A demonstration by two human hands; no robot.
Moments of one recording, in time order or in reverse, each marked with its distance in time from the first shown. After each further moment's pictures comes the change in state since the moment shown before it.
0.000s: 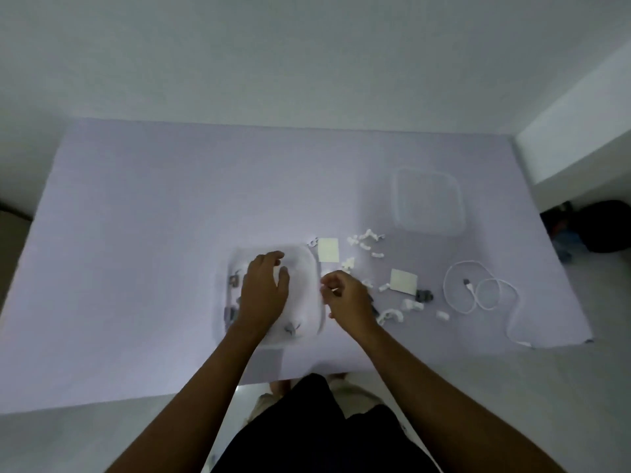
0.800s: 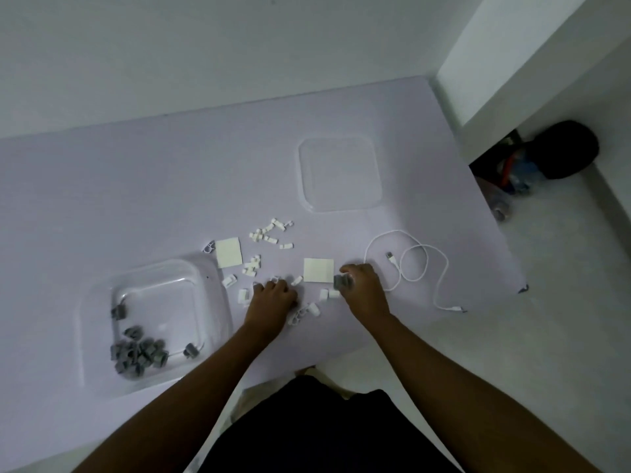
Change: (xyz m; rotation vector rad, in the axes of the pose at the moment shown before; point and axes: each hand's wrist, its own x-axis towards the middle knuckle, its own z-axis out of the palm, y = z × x) left_hand -0.015 0.079 0.215 0.787 -0.609 0.500; right_hand 0.052 0.183 -0.189 -0.375 0.169 0.064
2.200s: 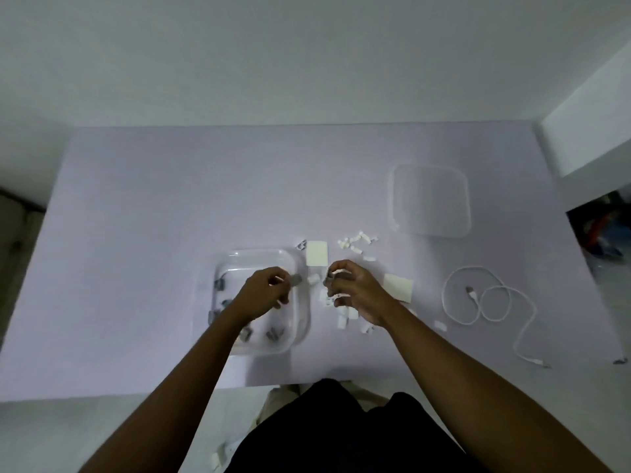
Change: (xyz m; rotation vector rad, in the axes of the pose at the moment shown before) left_hand -0.100 -0.138 -0.082 -1.229 0.074 -0.555; right_hand -0.014 -0.179 0.033 0.956 -0.697 0.146
